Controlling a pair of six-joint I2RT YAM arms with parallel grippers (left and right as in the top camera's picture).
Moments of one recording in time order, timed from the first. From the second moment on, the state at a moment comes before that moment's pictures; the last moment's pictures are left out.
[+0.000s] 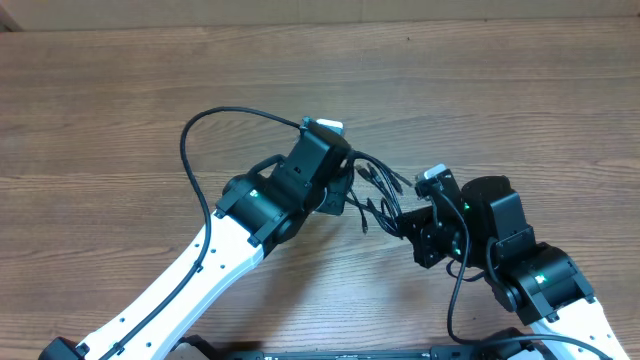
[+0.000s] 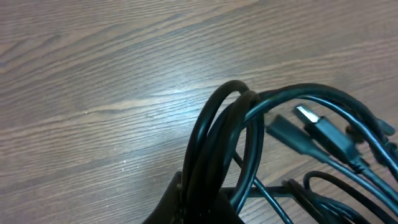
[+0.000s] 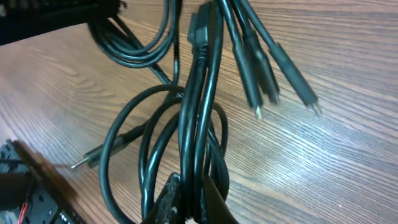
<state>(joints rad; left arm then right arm) -0.69 1.40 1.26 -0.80 -0.12 -0.43 0.42 0.90 0.80 -0.72 -0.35 0.13</state>
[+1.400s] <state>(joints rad) -0.69 1.40 1.26 -0.80 -0.34 -0.84 0.42 0.90 0.80 -0.77 0.00 0.79</state>
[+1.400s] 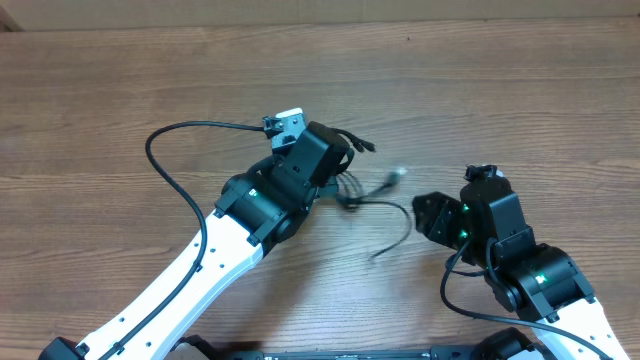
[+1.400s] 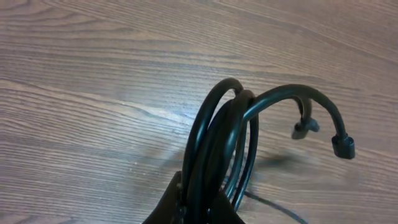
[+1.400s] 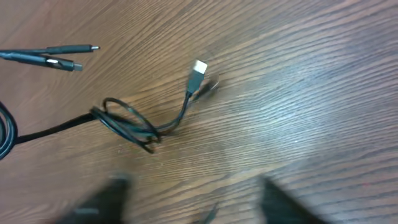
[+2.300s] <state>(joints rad) -0.69 1.25 1.26 -0.80 -0.35 -0.36 0.42 0.90 0.80 -0.66 -0.24 0.45</state>
